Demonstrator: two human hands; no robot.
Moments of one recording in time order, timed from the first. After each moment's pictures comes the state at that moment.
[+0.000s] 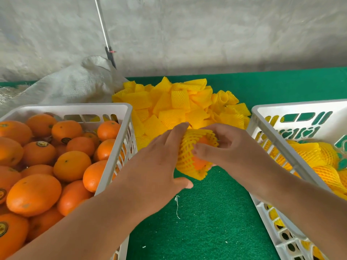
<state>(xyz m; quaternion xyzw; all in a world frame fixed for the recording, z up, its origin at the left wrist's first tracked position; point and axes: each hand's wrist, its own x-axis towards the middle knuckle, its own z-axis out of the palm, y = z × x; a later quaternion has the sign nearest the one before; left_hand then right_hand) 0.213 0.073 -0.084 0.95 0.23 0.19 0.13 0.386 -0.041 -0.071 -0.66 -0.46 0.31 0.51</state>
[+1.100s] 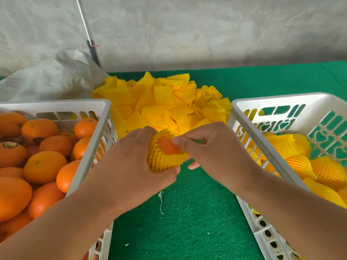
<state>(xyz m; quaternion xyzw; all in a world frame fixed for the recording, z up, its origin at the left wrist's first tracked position) 0.213 0.067 -0.080 0.92 0.29 0.19 0.19 0.389 -0.044 -0.078 -0.71 -0.46 0.22 0.48</state>
